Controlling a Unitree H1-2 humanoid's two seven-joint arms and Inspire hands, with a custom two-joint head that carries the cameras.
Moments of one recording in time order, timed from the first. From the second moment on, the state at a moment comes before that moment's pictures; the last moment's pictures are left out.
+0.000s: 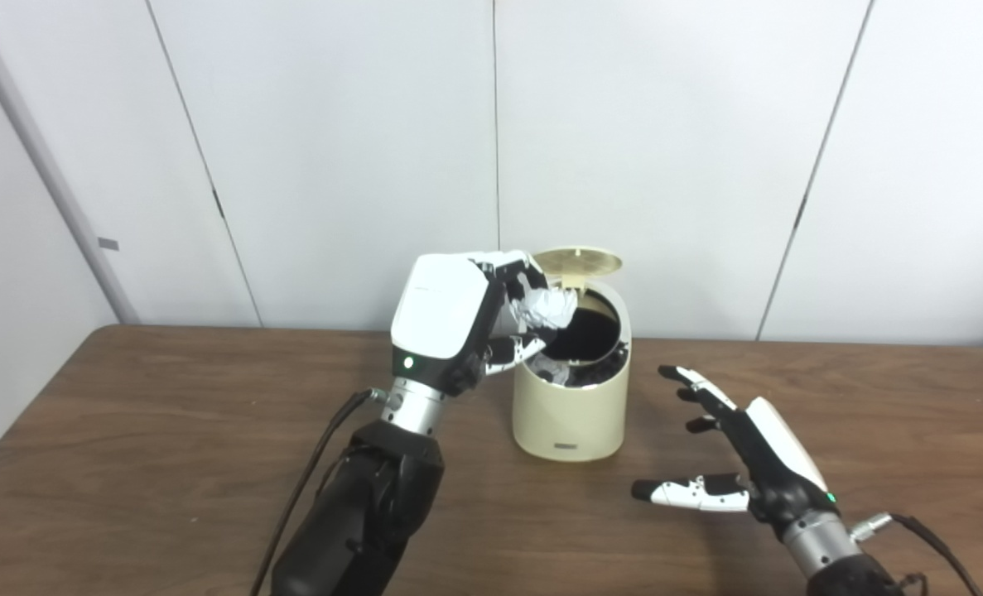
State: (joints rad) left arm -0.56 0.16 -0.31 0.14 0.96 -0.07 0.34; right arm -0.22 -0.23 0.13 -0.16 -0.50 0.16 0.13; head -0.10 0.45
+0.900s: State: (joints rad) left arm -0.66 0.14 -0.38 0.31 0.99 -0.04 0.32; right arm -0.22 -0.23 0.13 -0.17 -0.49 0.16 0.12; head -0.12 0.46
